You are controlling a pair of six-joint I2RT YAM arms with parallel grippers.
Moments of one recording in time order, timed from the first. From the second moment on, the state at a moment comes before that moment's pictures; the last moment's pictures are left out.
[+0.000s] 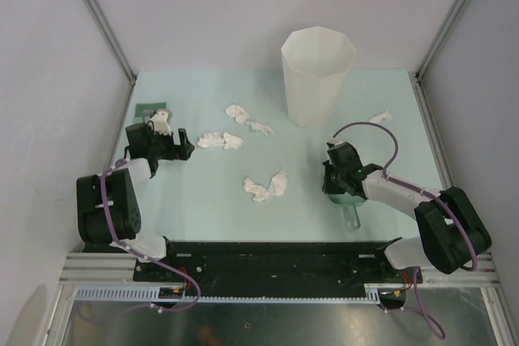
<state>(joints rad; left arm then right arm) 0.21 1.54 0.68 0.24 0.47 0.12 0.48 1.37 0.64 -0.26 0.05 0.47</state>
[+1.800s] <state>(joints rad) 0.32 1.95 1.36 -0.38 0.01 0.24 0.63 1.15 0.79 -0.32 -0.02 0.19</state>
